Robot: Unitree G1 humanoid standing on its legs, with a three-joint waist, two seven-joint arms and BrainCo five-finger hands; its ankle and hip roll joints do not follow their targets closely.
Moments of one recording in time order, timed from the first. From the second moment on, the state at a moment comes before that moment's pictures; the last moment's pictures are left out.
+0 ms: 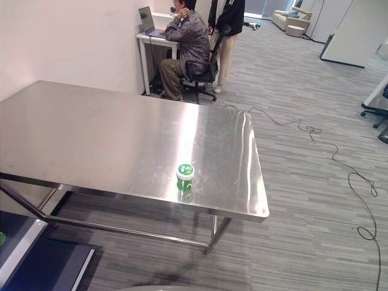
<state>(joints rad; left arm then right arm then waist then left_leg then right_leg) 0.07 0.27 -0.24 1.40 0.06 -0.08 0.11 0.15 -0.23 0.22 1.39 -0.06 -0.04 -0.19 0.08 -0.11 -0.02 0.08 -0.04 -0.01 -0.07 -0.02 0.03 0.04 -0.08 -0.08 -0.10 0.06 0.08</state>
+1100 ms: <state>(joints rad) 0.18 0.24 -0.14 1.37 0.16 -0.10 0.00 0.14 -1.00 -0.21 -0.22 0.26 -0.27 0.06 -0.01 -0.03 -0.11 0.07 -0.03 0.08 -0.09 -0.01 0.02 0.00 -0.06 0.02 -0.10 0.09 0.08</state>
